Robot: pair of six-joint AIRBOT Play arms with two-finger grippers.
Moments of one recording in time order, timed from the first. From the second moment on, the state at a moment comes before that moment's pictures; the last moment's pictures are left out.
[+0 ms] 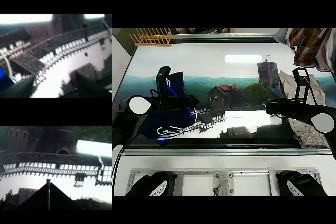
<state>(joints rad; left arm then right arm) -0.19 -0.98 0.96 1.10 -0.92 -1.47 0.22 -0.77 0.88 -1.33 0.90 1.61</state>
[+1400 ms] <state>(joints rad) -0.20 -1.34 1.10 1.14 -0.71 -1.66 0.22 -0.77 0.88 -1.27 0.90 1.61</state>
